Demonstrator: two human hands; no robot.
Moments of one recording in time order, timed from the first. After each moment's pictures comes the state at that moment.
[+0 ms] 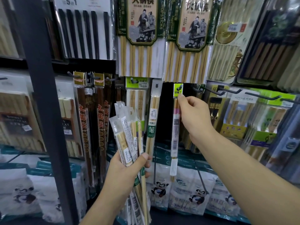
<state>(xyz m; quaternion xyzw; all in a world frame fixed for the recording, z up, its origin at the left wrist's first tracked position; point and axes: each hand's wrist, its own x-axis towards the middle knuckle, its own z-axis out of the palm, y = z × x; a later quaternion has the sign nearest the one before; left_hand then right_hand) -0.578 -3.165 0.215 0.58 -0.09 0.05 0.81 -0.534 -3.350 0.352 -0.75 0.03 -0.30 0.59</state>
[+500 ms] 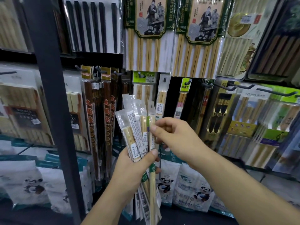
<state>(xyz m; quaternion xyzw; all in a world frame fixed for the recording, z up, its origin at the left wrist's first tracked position) -0.585 -3.167 0.223 0.56 -0.13 0.05 0.82 -0.575 -3.314 0.311 -0.83 -0.12 -0.09 0.54</state>
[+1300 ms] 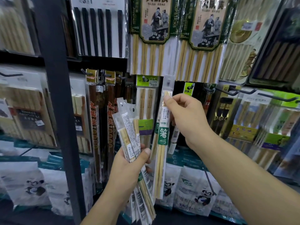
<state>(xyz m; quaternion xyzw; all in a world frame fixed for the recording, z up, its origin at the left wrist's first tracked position) -0.576 -3.153 0.216 0.57 -0.08 0.07 0.82 -0.553 -3.306 0.353 -0.76 -0.09 -0.26 0.59</state>
